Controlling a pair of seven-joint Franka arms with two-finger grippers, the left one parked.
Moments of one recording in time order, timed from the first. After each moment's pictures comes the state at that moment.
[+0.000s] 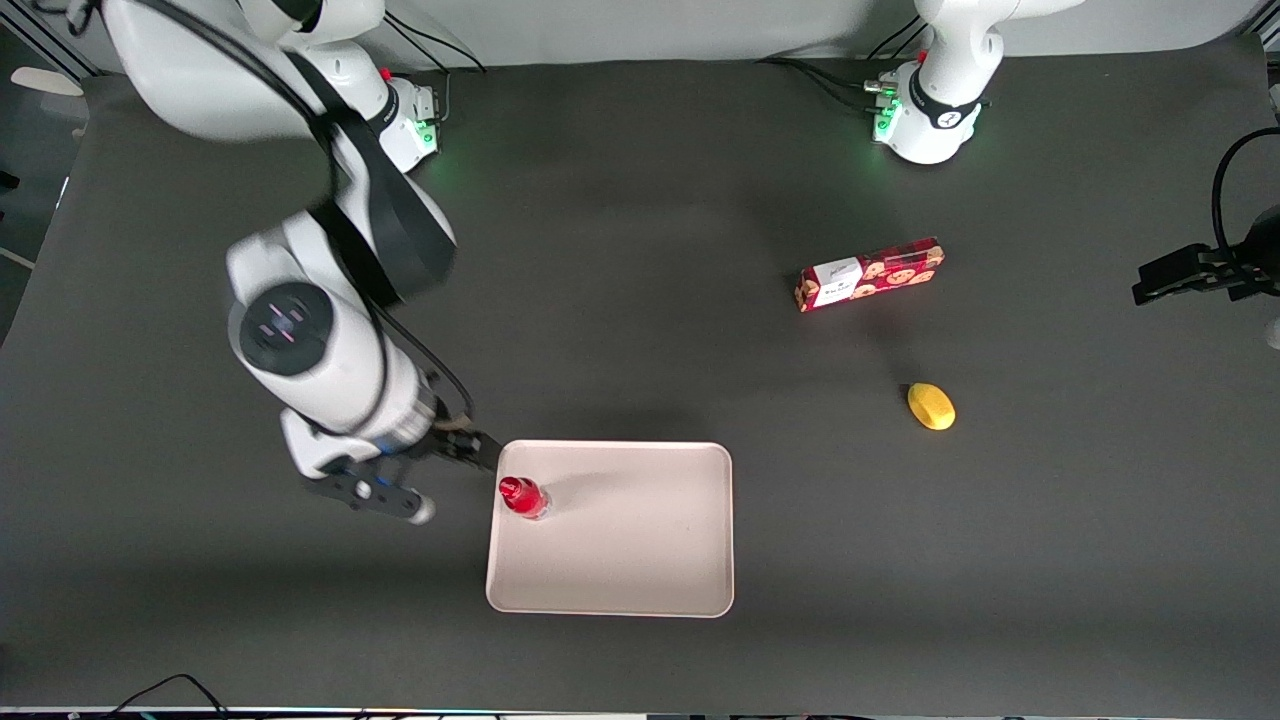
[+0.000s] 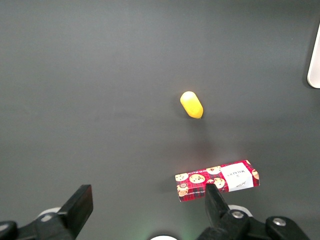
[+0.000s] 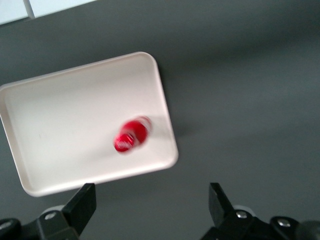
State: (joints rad) arm 0.17 0.62 0.36 -1.09 -0.25 1.70 0.75
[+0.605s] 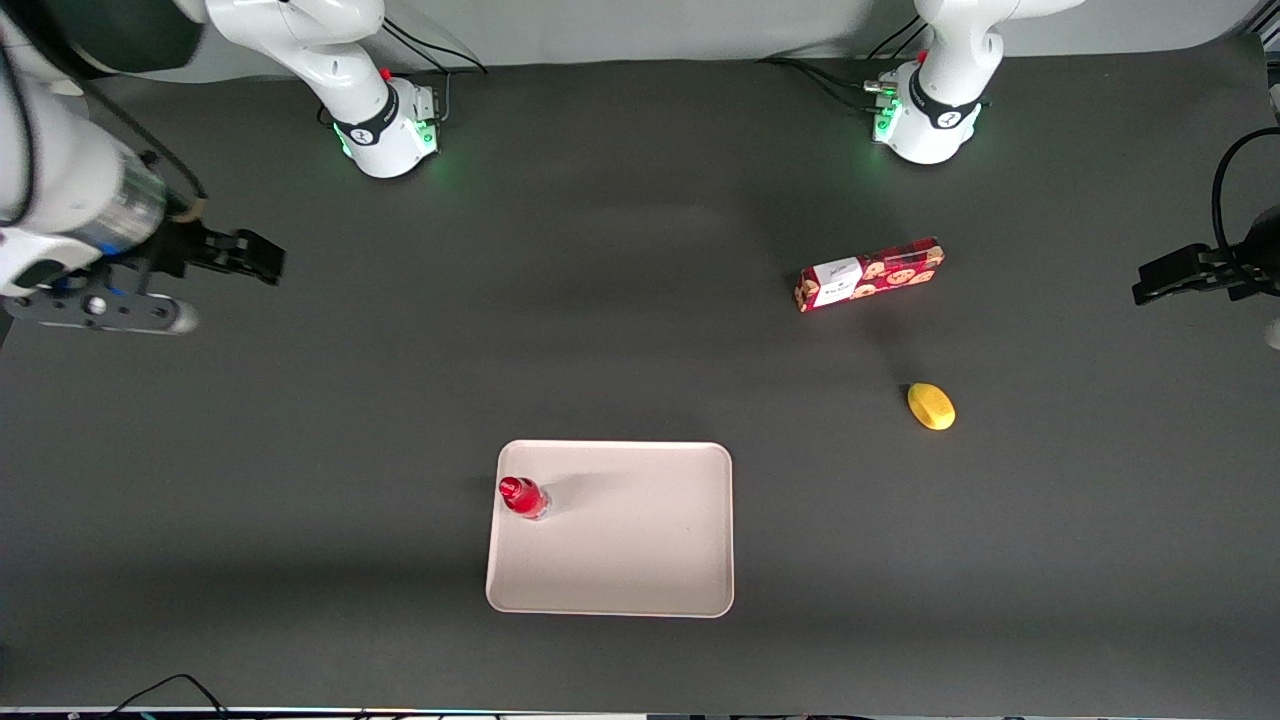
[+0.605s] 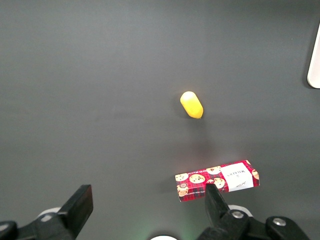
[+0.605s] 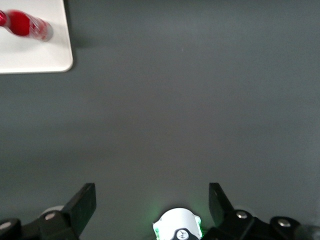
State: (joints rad) arm 0.03 0.13 0.20 -1.36 -0.12 1.28 0.29
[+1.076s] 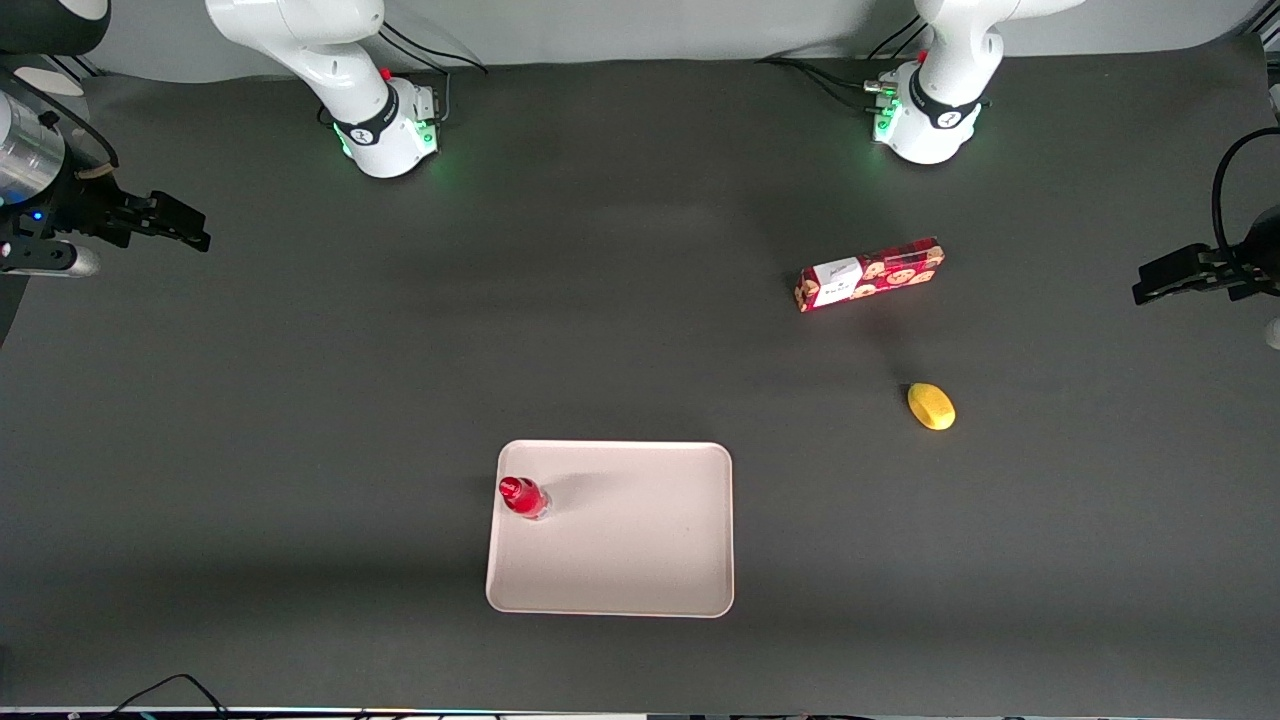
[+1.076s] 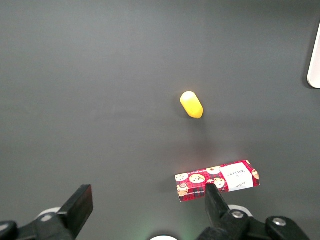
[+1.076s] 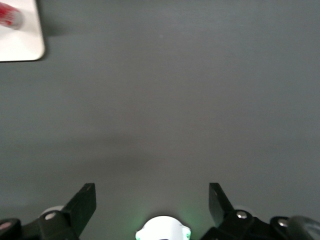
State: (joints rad) arm 0.02 -0.19 -0.03 -1.85 -0.04 1.54 0.08
